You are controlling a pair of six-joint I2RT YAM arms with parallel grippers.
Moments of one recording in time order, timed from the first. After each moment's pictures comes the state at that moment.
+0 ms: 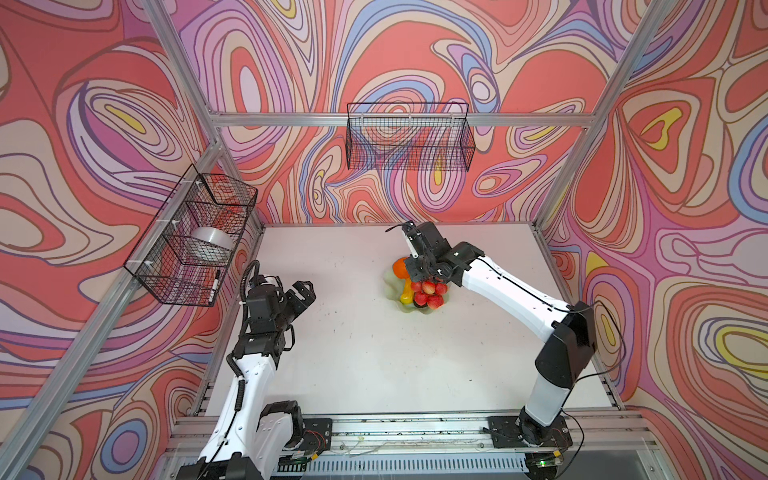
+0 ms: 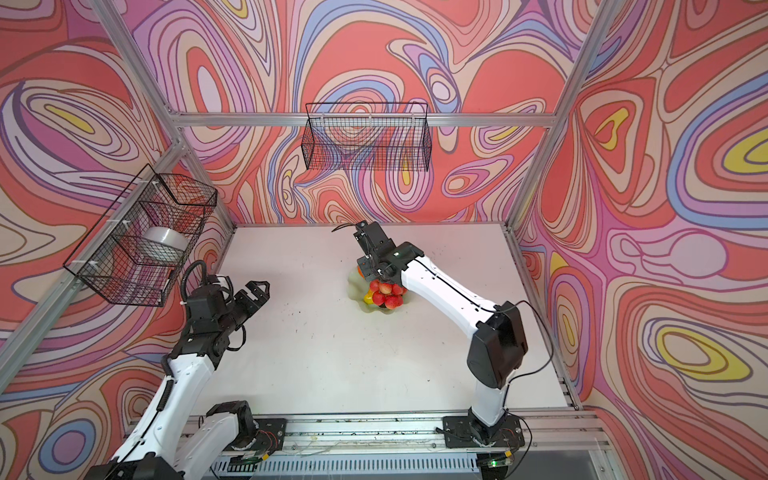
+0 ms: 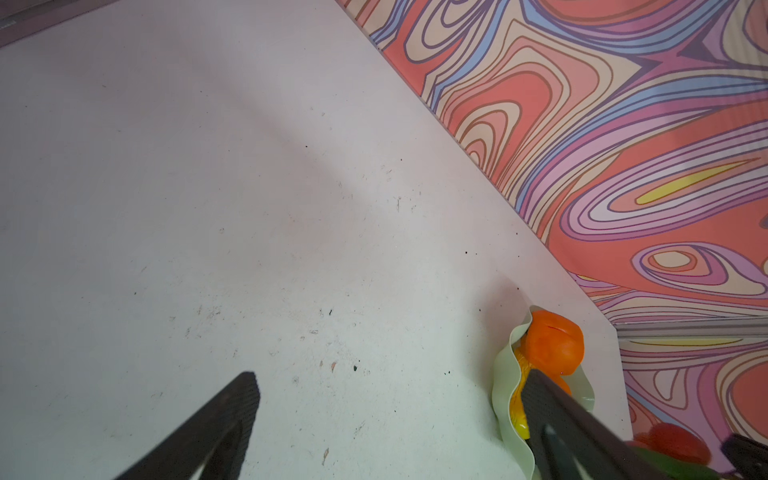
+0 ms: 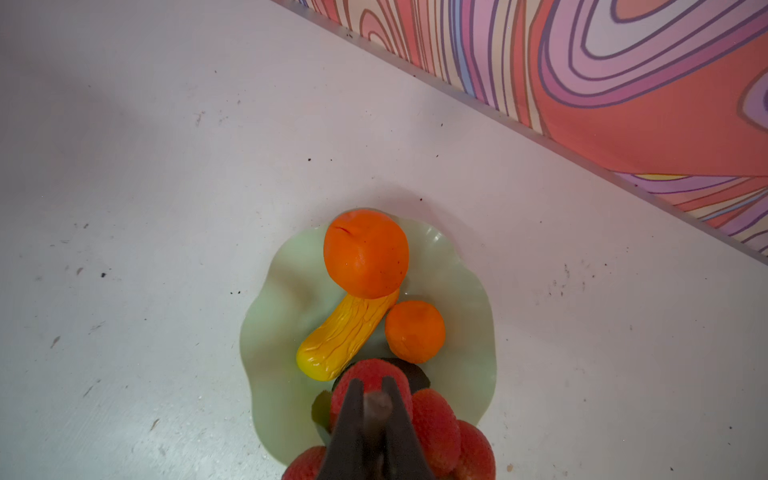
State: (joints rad) left arm 0.12 0.90 0.59 -0.24 0.18 -0.71; right arm 0.69 1.83 1.69 -0.74 0.26 0.10
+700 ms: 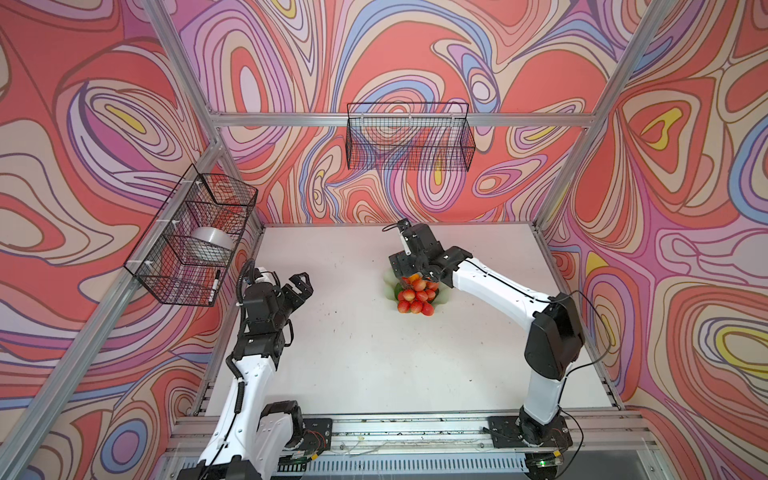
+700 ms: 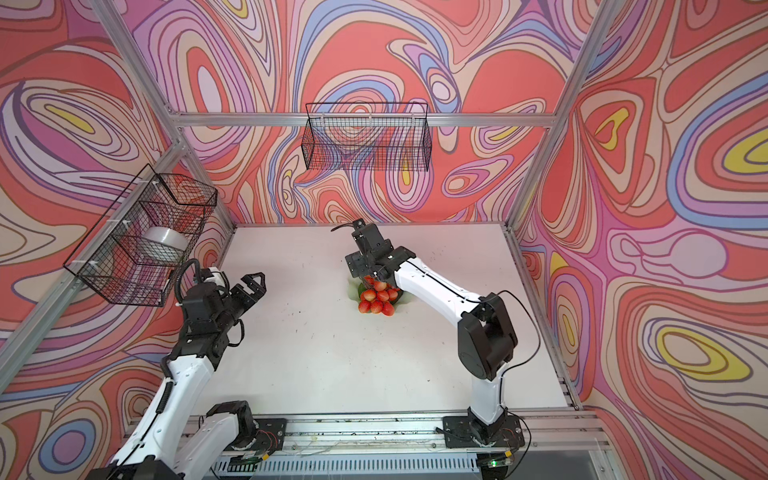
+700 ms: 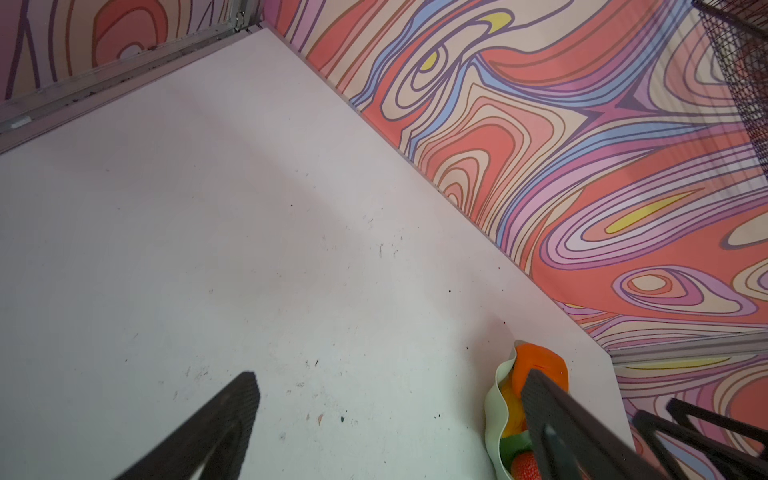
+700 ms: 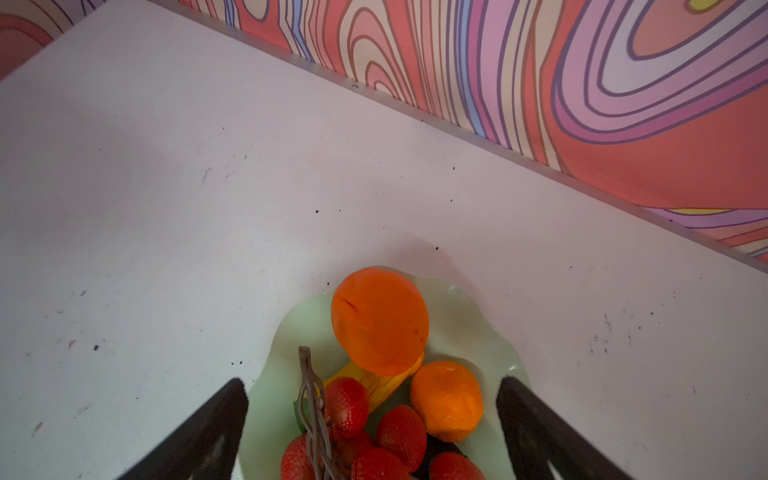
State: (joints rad) left arm 0.12 0.90 0.59 -0.10 0.13 -0.68; right arm 0.67 1.83 1.61 -0.48 0.25 0.12
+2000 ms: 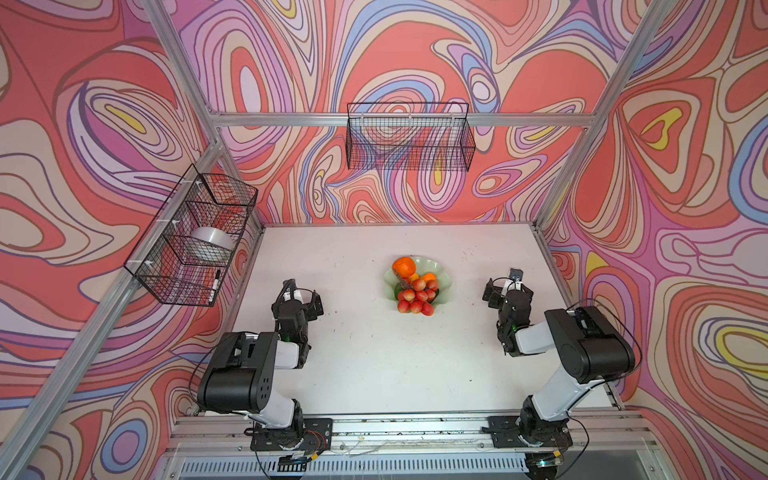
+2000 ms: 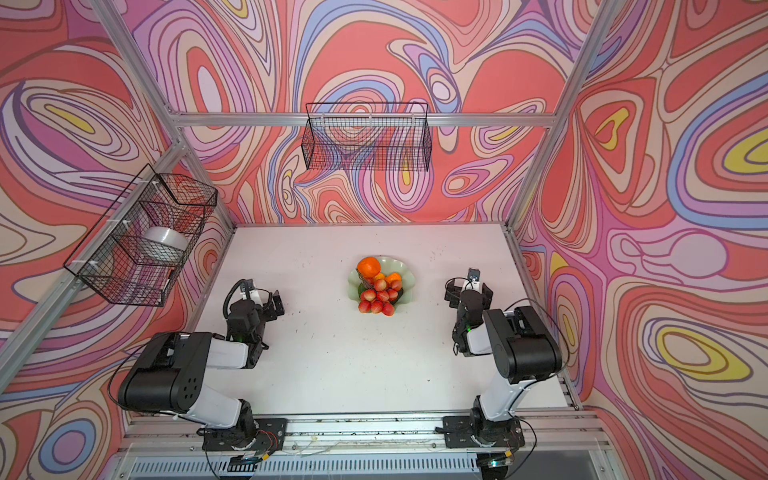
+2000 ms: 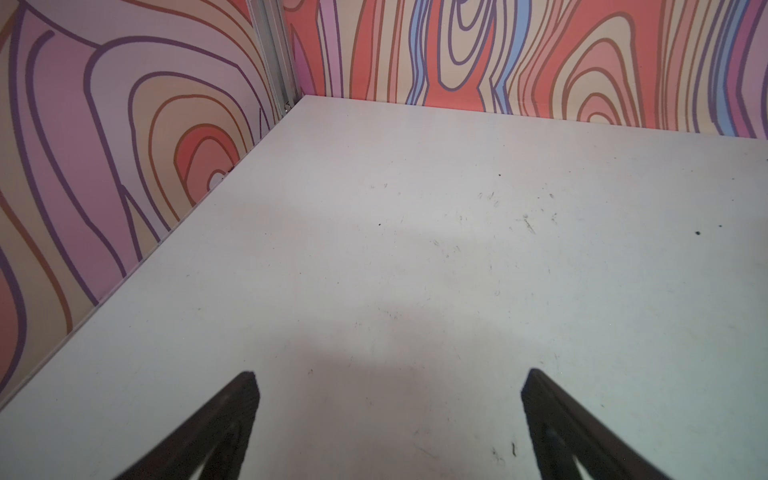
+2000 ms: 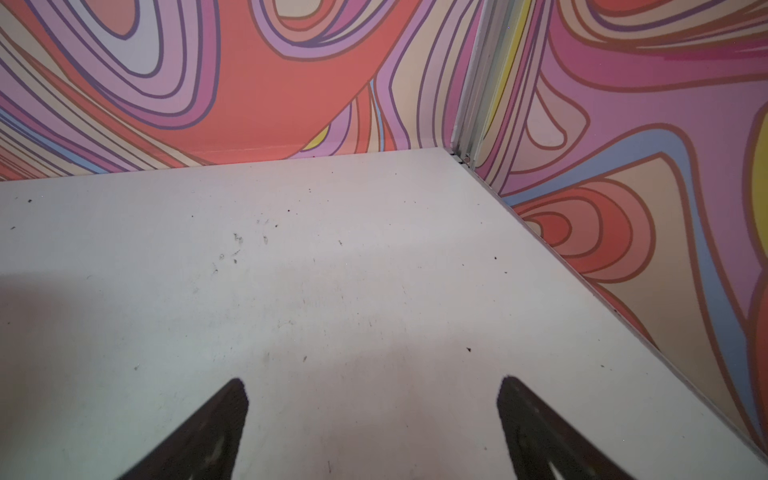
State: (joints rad) left arm 0.00 1.53 0.28 0.92 -0.22 -0.10; right arm 0.08 1.71 0.40 1.06 0.33 0.05
